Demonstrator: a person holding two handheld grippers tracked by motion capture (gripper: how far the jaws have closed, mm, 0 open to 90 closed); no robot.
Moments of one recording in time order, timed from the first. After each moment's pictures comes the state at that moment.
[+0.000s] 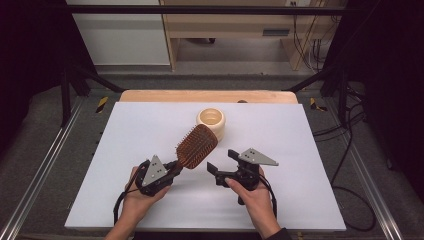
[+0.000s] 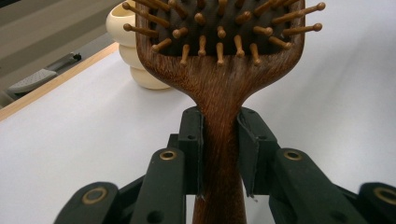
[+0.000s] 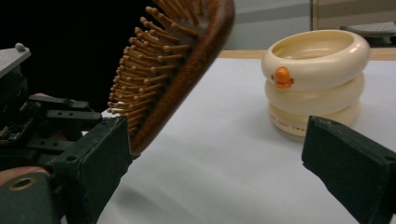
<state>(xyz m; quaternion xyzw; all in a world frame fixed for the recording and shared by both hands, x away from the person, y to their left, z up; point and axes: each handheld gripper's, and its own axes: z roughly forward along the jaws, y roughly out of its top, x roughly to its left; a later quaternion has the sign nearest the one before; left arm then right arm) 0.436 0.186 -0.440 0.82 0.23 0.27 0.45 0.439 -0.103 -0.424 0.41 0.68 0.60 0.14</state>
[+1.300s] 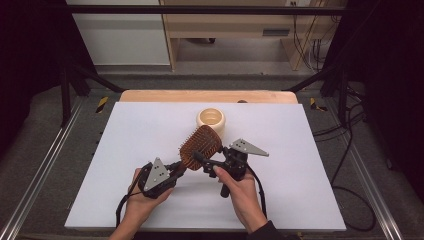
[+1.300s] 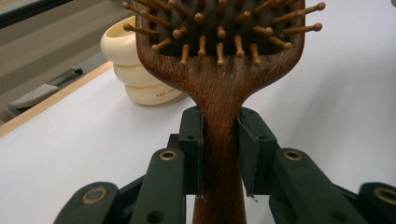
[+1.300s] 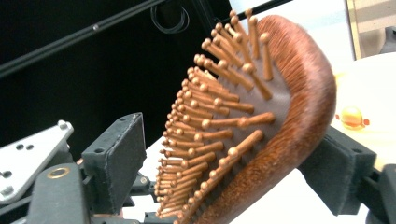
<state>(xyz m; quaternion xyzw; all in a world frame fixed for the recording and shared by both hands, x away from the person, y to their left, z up) 0.429 0.178 -0.439 0.81 0.22 0.28 0.47 0.453 -0.071 -0.403 0.40 0.63 0.66 0.08</state>
